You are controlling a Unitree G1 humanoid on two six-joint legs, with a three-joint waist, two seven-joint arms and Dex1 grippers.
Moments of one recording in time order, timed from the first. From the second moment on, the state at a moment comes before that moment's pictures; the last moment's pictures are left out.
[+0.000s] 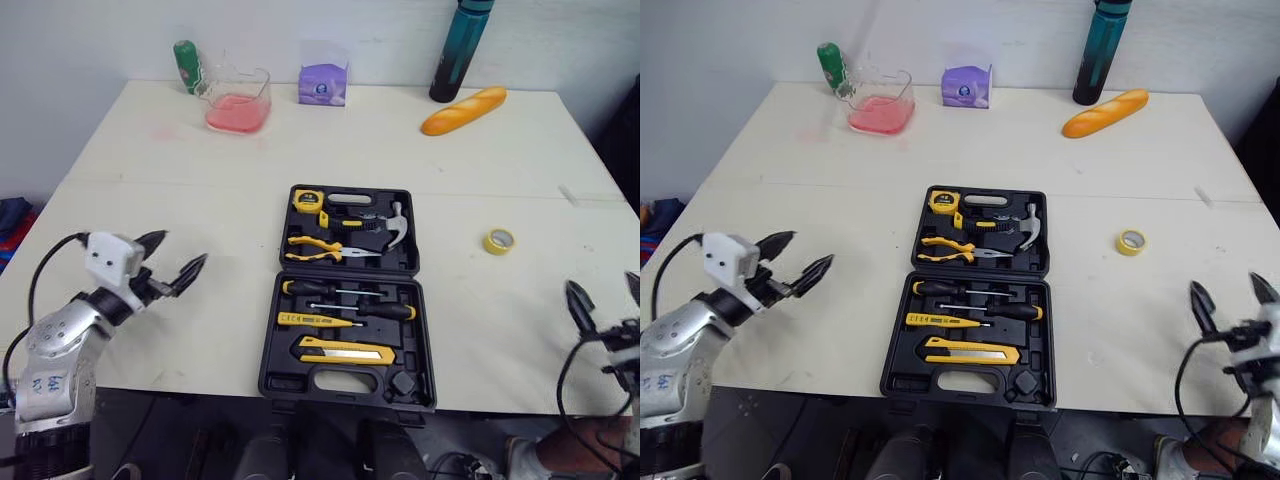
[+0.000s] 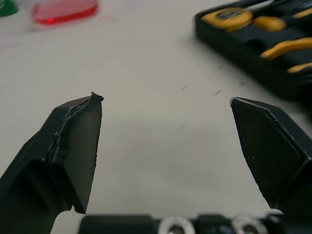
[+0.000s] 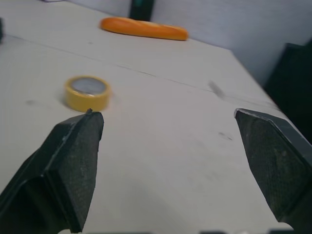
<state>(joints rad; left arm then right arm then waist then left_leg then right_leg) -0.12 0.59 0.35 -0.18 -0.41 0.27 -0.62 -0.02 -0.63 -0.55 0.38 0.46 -0.36 0.72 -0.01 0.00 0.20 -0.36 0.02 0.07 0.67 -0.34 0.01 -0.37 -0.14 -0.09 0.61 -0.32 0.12</state>
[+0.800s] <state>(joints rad) -0.39 0.64 0.13 -0.39 -0.62 0.58 -0.76 -0.87 -1.19 0.26 0.49 0.15 0.55 1.35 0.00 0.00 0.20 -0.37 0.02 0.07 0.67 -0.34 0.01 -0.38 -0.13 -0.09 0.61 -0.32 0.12</state>
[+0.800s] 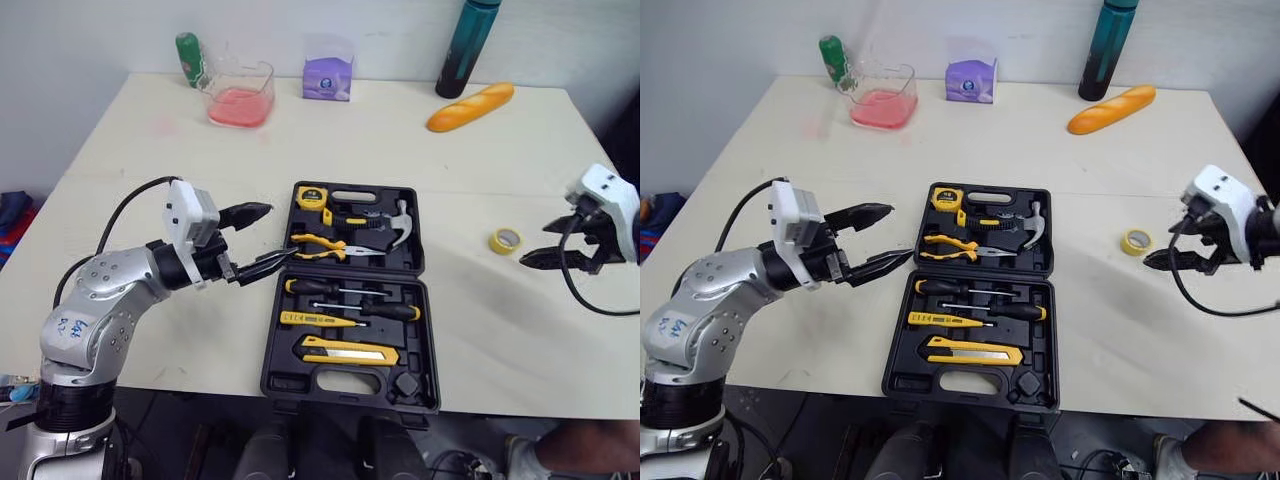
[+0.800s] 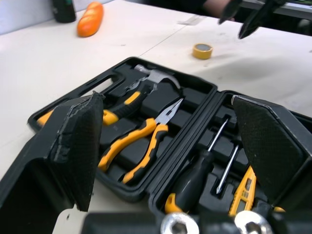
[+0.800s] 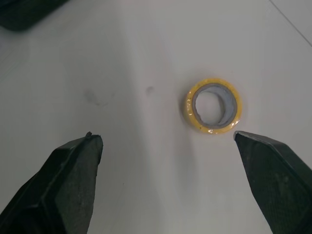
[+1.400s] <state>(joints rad) -0.40 0.67 0.06 -0.50 -0.72 0.72 -0.81 -1.25 -0.92 0.45 1.14 -0.24 0.14 1.48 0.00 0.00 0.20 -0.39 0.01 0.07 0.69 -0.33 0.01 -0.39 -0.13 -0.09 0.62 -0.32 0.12</state>
